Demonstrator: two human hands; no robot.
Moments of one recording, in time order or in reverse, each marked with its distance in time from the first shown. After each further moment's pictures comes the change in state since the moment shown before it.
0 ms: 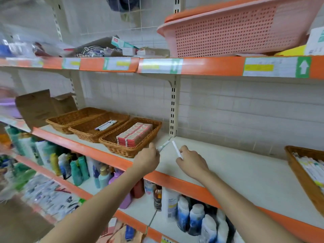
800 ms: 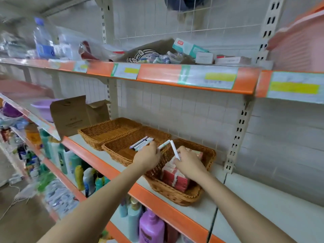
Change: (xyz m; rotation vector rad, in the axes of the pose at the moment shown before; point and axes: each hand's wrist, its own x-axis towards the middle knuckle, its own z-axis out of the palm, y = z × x) left_hand 0.150 -0.195 -0.077 -0.033 0.097 -0.146; right_hand 0.208 -0.168 0.076 0.124 -0.026 -0.173
